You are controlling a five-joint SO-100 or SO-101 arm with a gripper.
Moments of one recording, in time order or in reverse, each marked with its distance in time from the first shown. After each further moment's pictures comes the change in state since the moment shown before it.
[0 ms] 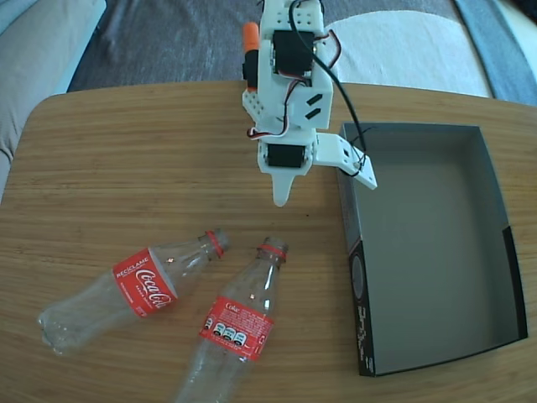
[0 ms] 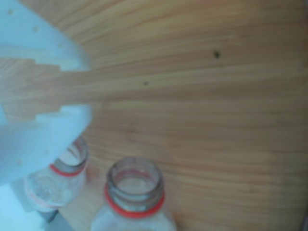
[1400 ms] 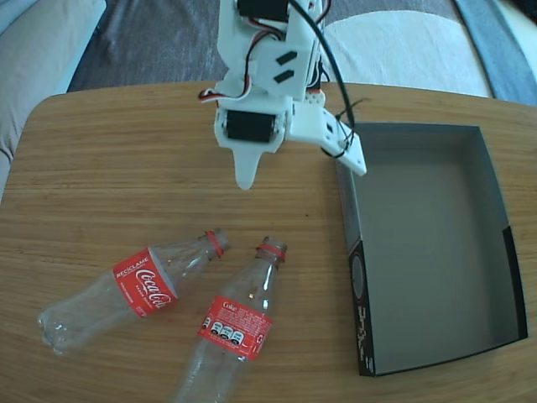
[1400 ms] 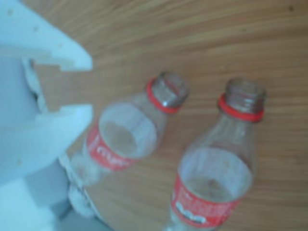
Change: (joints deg) arm 10.2 -22.1 -46.8 26.9 -13.6
